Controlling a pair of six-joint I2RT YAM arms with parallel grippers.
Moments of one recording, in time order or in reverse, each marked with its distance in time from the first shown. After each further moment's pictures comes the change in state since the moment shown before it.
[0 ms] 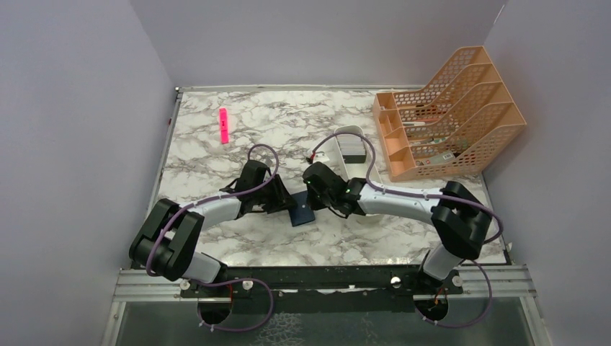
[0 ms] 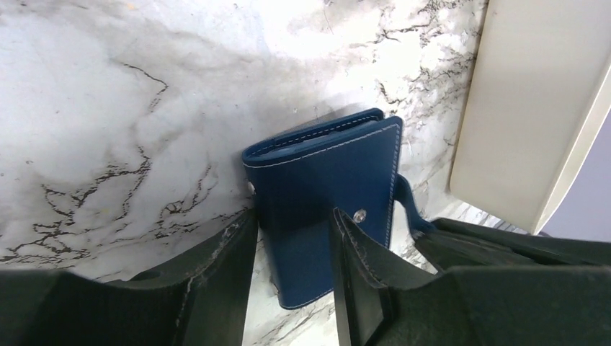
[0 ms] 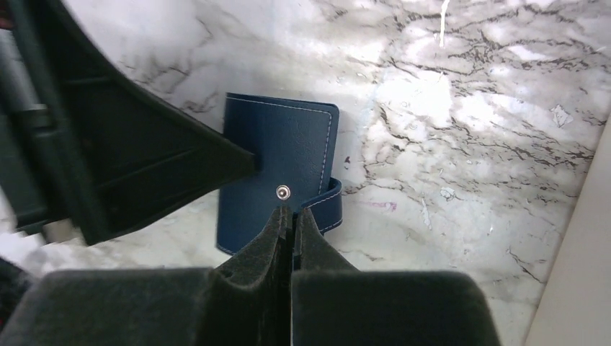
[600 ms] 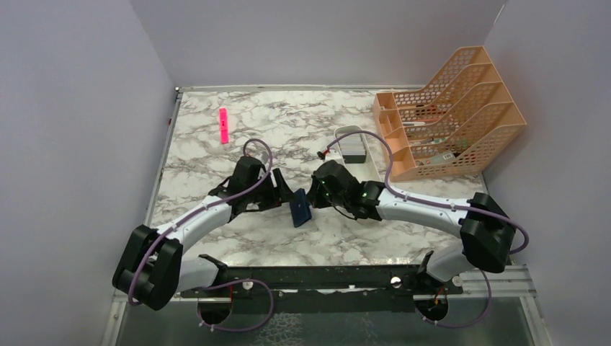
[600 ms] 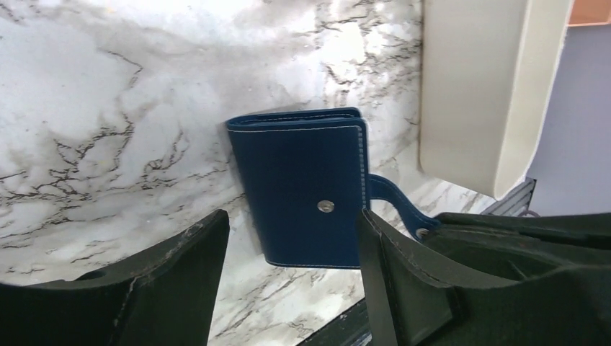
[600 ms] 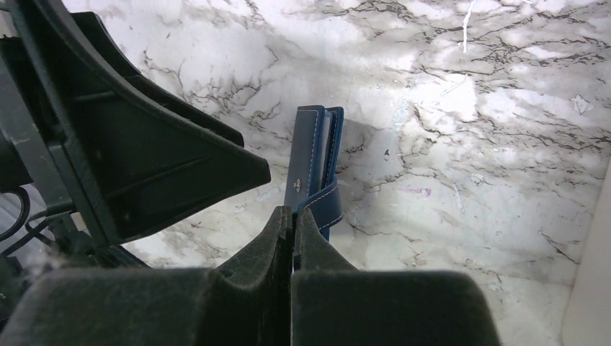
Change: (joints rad) left arm 0.000 -0.187 0.042 -0.180 -0.006 0.055; right arm 0.000 -0.191 -0.083 0.064 -0.037 0.102
